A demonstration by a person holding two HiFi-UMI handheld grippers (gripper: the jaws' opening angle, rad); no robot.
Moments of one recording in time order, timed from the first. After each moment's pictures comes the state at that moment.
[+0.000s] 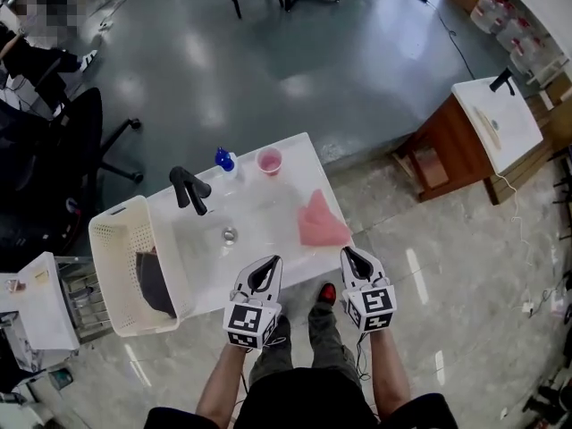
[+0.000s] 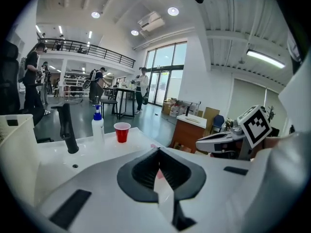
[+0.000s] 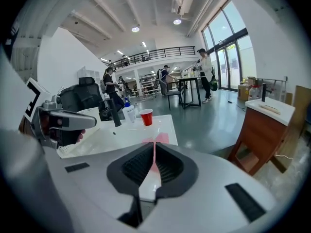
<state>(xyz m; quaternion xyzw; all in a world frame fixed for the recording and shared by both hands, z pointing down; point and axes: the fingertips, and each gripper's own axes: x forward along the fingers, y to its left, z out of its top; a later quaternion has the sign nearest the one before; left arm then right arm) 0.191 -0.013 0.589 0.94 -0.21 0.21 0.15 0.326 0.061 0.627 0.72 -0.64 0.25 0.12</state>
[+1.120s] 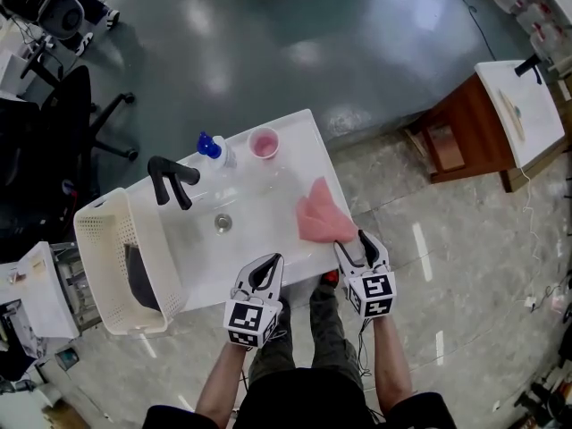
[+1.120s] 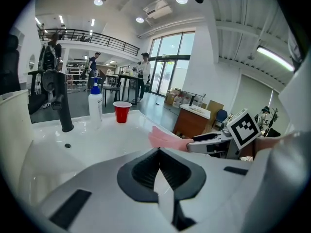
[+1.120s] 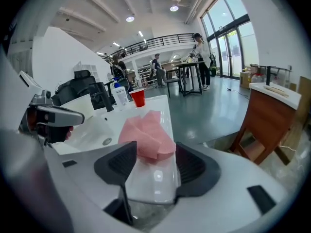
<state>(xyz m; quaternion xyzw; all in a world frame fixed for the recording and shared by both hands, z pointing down) 0.202 -0.011 0.657 0.92 -0.22 0.26 0.19 0.350 0.048 0.718 0.69 -0.64 0.31 0.14</state>
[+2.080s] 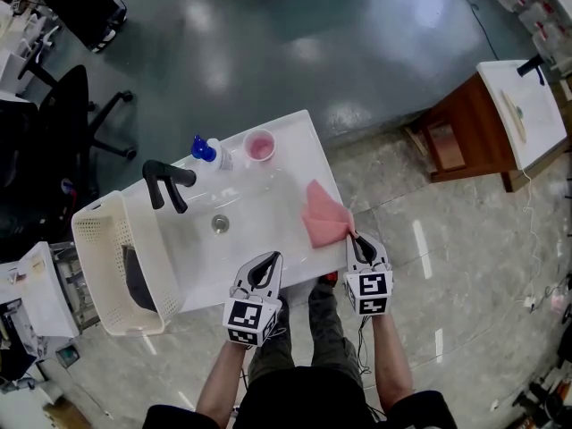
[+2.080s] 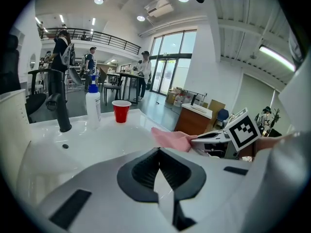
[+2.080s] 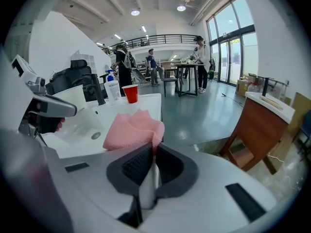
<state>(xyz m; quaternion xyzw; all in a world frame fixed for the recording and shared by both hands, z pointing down) 0.214 -0.018 0.662 0.92 -0.22 0.27 0.19 0.374 0.043 0.724 0.71 -0.62 0.28 0.19</state>
